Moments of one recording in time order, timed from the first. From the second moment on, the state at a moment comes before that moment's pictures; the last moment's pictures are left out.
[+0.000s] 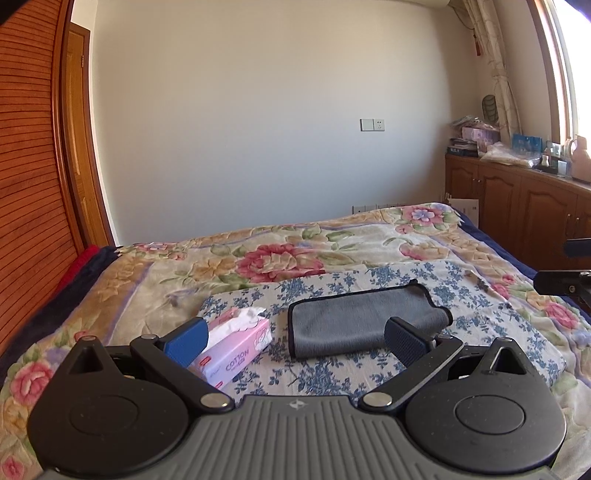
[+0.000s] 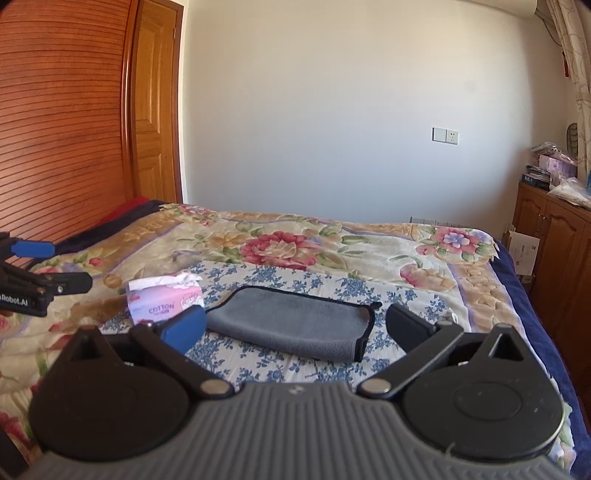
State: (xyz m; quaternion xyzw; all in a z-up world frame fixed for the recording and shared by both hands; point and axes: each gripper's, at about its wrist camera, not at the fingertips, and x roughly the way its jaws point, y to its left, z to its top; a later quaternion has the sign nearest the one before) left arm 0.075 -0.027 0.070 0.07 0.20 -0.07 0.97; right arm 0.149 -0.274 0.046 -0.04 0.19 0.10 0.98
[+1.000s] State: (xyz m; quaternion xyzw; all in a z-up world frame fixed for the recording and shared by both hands) left arm 0.033 -0.014 0.010 0.06 0.21 -0.04 0.98; right arm 0.112 -0.279 -0.002 -0.01 0.22 0.07 0.97
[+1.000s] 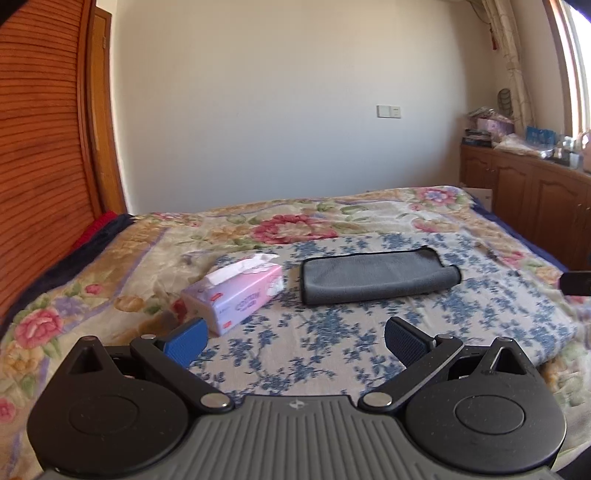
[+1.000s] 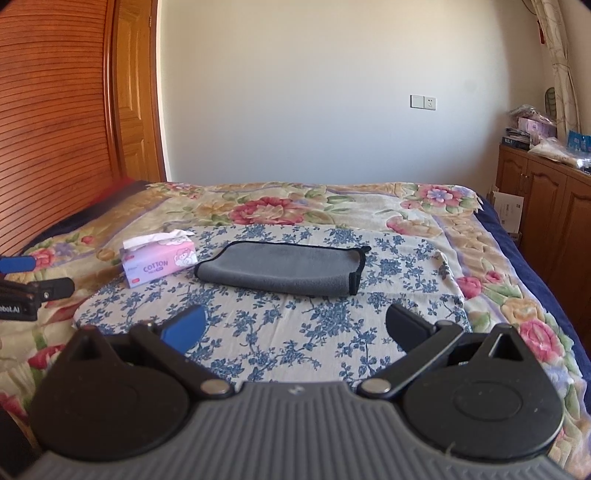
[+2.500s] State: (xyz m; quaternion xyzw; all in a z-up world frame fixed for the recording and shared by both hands) left arm 0.023 -0.009 -0.002 0.07 0.15 -0.02 0.99; right arm 0.103 -0.286 -0.014 -0.01 0.17 0.02 0.99
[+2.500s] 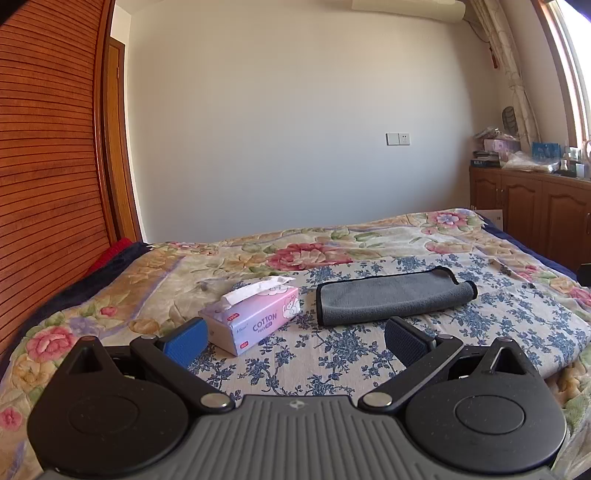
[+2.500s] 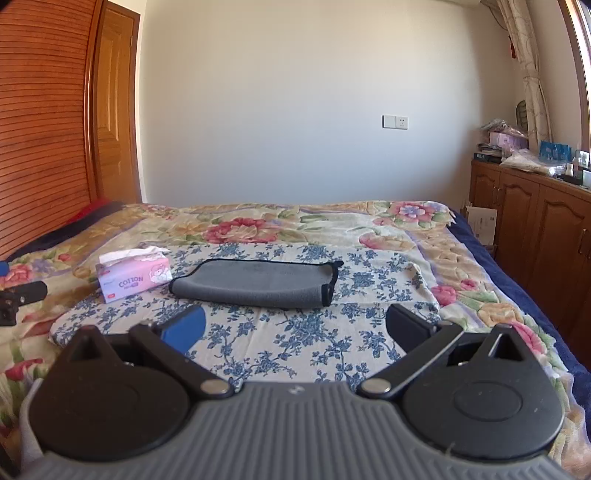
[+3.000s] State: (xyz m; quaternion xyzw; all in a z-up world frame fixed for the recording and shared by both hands) left arm 0.024 -0.008 -0.005 0.06 0.15 -0.02 0.99; right arm 0.101 -0.286 -0.013 -0.02 0.15 0.02 0.99
